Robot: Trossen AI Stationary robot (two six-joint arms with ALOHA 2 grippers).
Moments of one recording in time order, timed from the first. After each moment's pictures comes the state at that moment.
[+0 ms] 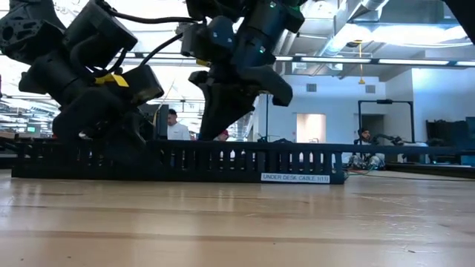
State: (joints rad) left arm -0.23 1.60 0.41 0.50 -0.24 -0.24; right arm 0.11 2.16 1.66 -0.59 0.01 -0.57
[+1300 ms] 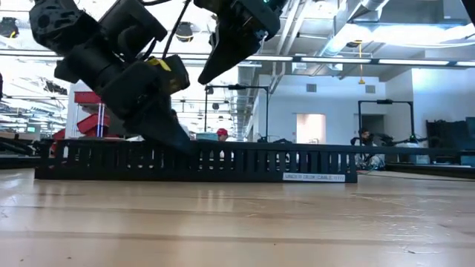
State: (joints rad) left arm -0.15 1.60 0.55 0.37 -0.14 -0.32; right arm 0.08 1.98 1.68 -0.60 0.02 -0.31
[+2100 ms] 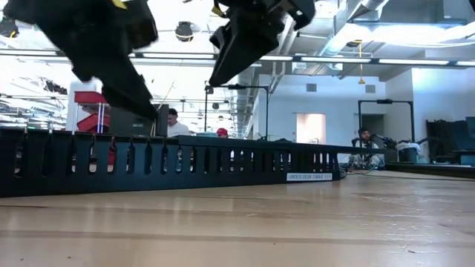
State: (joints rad) left arm -0.38 1.35 0.63 -0.06 -0.29 -0.53; right arm 0.16 1.98 1.66 -0.67 -0.03 -0.30
